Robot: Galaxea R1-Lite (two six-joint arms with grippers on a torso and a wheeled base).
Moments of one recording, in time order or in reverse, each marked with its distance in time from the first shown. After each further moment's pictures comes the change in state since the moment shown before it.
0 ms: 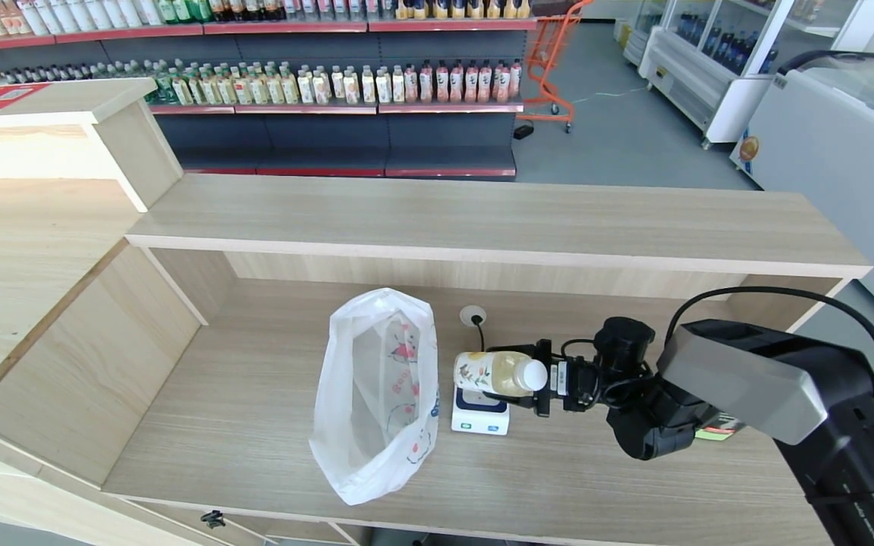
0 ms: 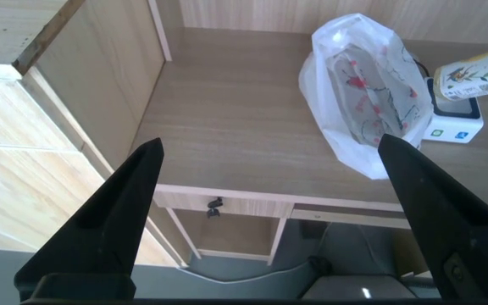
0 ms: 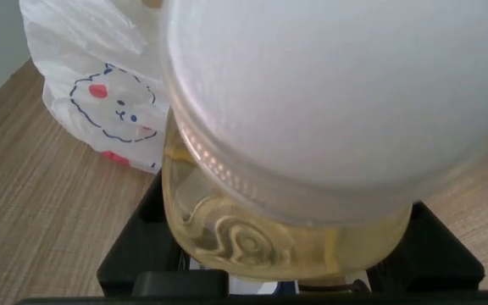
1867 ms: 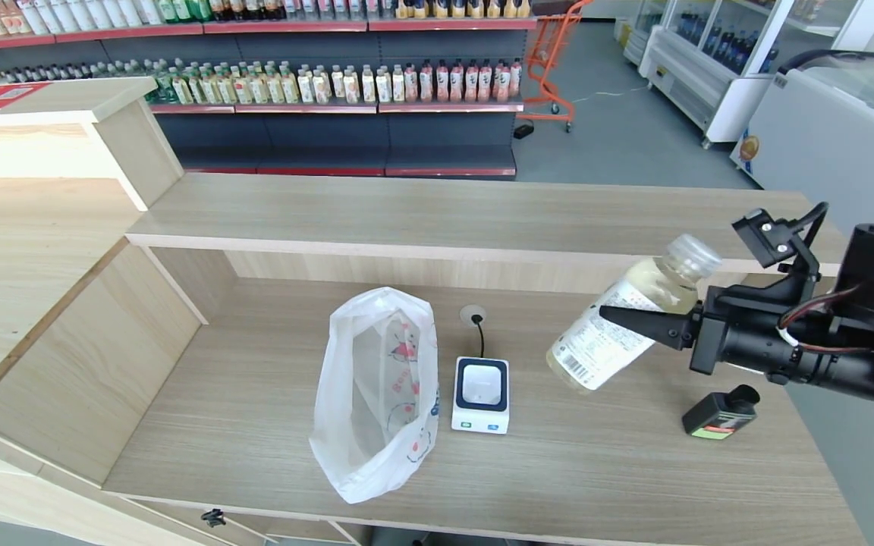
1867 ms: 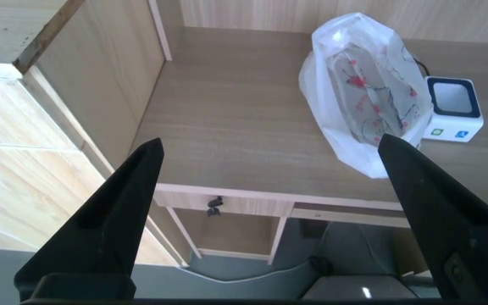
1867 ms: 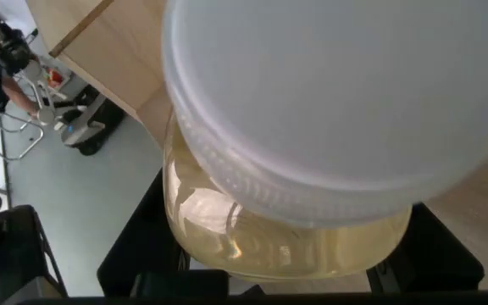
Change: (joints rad) left arm 0.000 0.000 0.000 0.000 0.000 0.001; right arm -0.075 -1.030 0.560 0.572 -0.430 0.949
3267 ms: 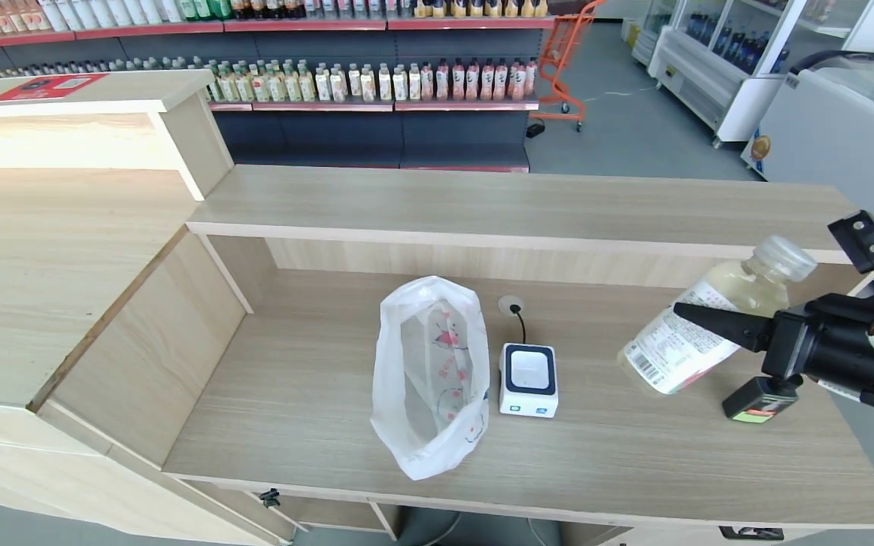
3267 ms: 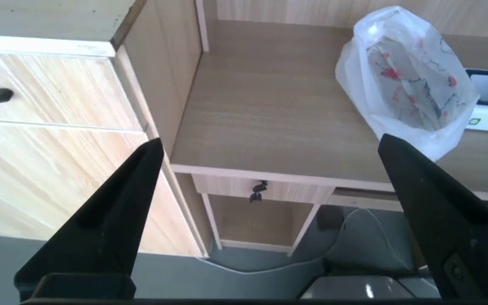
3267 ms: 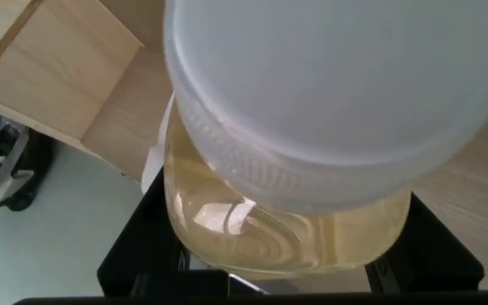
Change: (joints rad) left arm 0.000 0.000 0.000 0.000 0.000 -0.007; right arm -0.109 -0.187 0.073 0.165 -0.213 0.015
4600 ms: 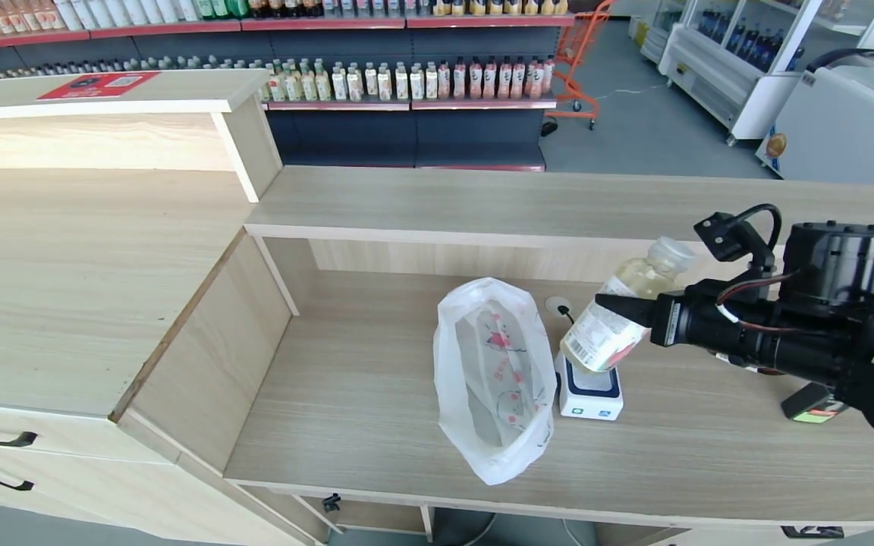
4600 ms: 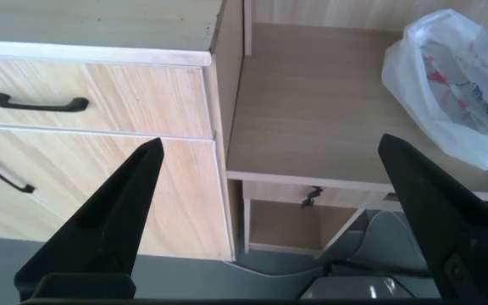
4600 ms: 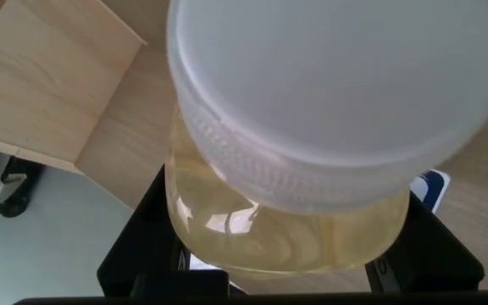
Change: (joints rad) left arm 0.000 0.000 0.000 0.000 0.000 -0.001; right arm 0.137 0.306 -0.188 -0.067 -0.141 0.005
